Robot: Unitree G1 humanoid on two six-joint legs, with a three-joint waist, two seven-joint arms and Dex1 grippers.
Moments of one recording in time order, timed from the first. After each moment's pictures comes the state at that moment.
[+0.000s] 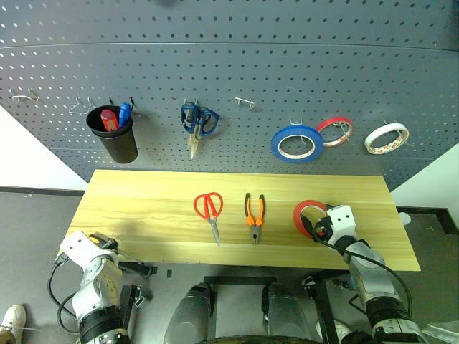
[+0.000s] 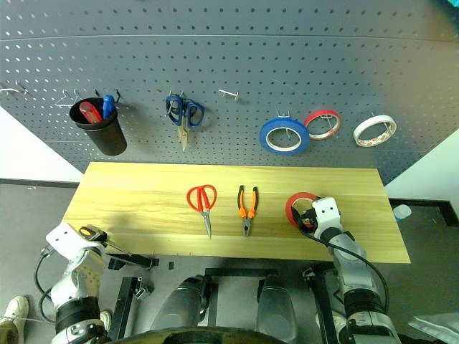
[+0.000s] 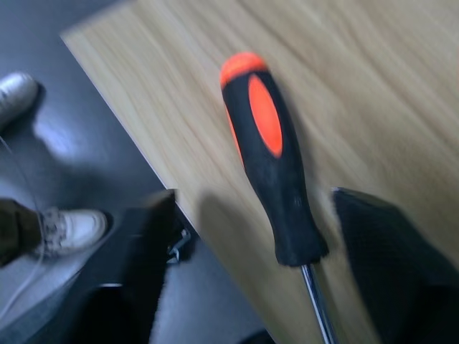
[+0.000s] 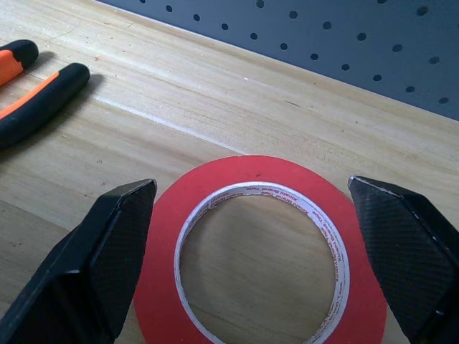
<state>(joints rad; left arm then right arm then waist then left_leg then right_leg) -0.09 0.11 0.61 0.26 -0.40 0.46 0.30 -0.12 -0.38 -0.11 0.61 0.08 -0.27 0.43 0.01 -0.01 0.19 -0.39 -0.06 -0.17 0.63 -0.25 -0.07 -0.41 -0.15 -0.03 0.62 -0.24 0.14</state>
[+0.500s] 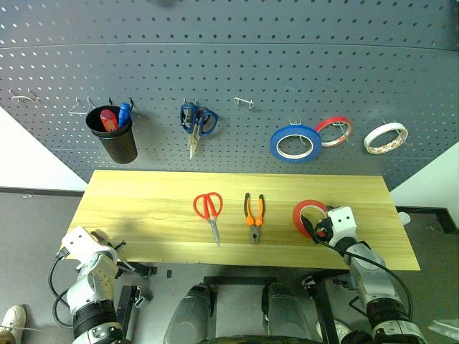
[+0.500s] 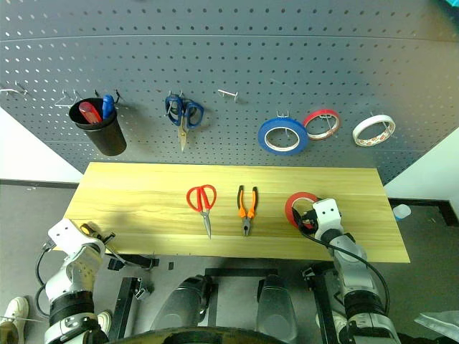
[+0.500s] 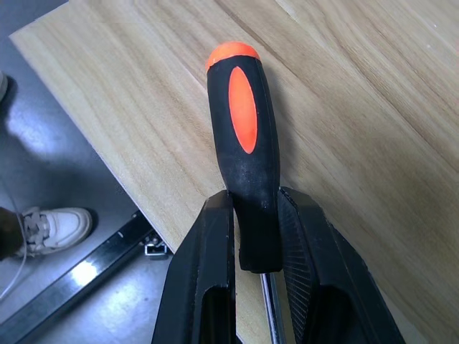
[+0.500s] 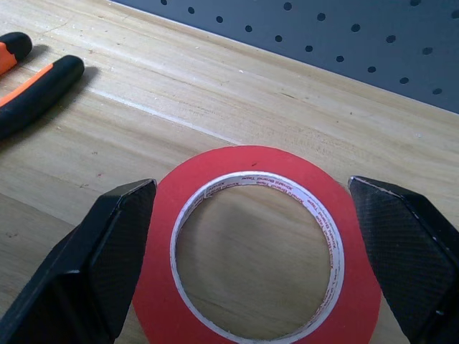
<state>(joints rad) -0.11 0.18 0.58 0.31 -0.41 0.50 0.24 -0.11 -0.38 -0.11 0.61 0.08 -0.27 0.42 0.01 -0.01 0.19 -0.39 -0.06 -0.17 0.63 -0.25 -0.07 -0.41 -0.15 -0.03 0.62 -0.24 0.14</state>
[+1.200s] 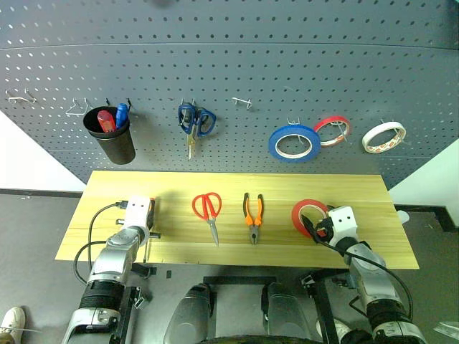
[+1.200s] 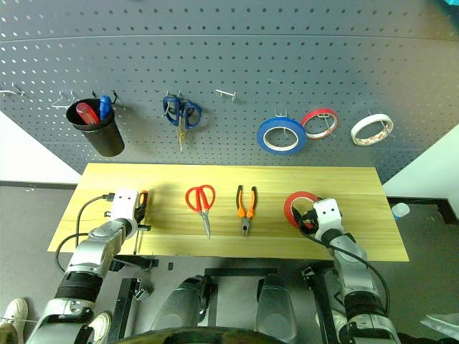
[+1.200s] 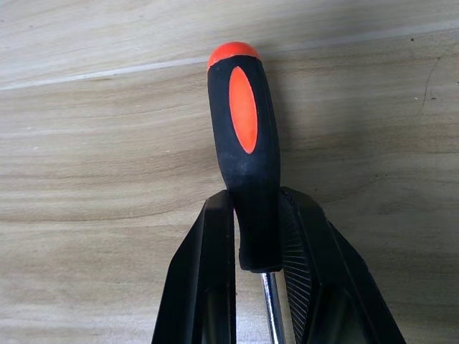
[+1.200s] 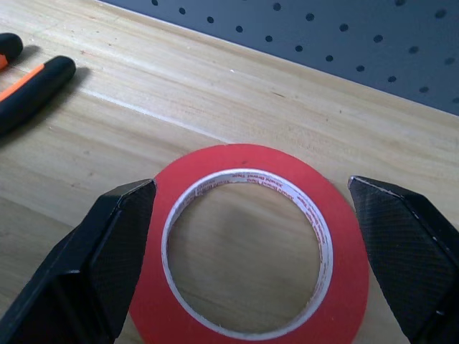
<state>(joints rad) -0.19 0.36 0.05 0.29 -0.10 0.54 -0.13 -0.10 -0.38 -0.11 0.59 0.08 -0.27 0.41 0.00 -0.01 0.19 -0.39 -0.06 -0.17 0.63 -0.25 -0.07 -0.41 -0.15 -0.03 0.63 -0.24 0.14</state>
